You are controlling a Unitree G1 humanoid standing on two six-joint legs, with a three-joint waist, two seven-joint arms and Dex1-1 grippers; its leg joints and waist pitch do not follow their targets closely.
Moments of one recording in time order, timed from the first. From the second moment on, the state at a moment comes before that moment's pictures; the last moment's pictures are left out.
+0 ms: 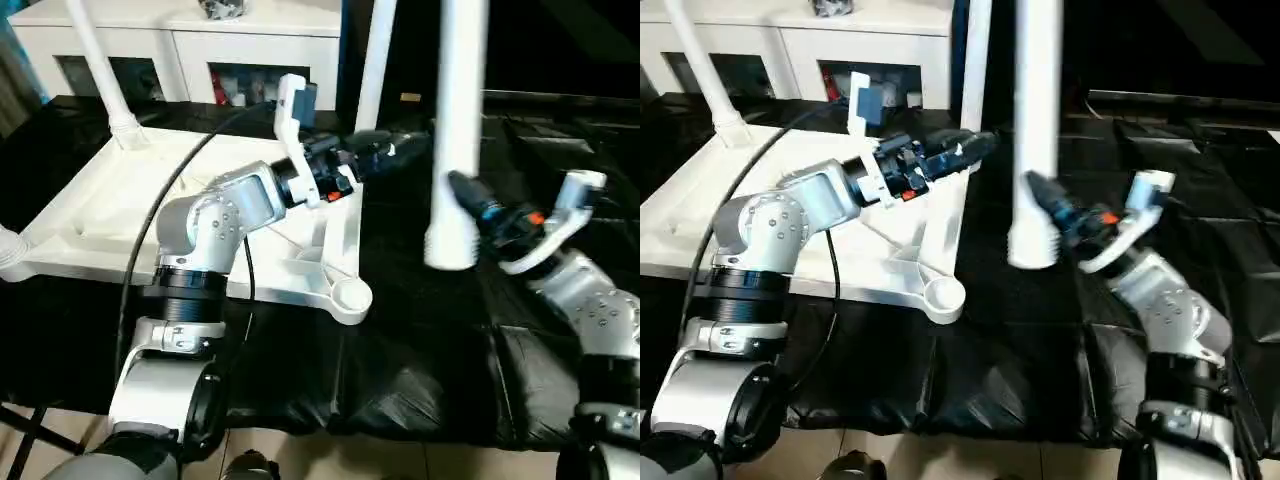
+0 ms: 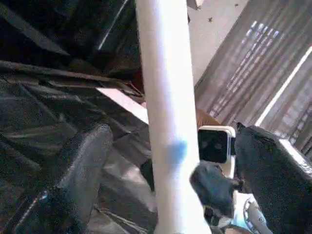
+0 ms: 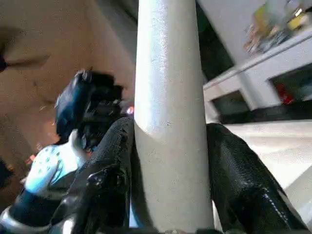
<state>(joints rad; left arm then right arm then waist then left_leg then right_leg) -0.86 0.05 0.13 0.29 -0.59 0.83 -0.77 -0.47 -0.29 -0.34 0.27 0.79 0.70 1.05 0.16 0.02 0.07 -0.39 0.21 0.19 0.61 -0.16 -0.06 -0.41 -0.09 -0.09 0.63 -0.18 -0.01</state>
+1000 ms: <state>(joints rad) -0.89 -0.07 0.30 0.35 -0.59 0.77 -0.33 -0.52 -0.14 -0.02 0.12 0.43 0.52 0.67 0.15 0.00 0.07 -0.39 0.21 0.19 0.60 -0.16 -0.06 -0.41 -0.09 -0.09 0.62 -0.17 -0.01</state>
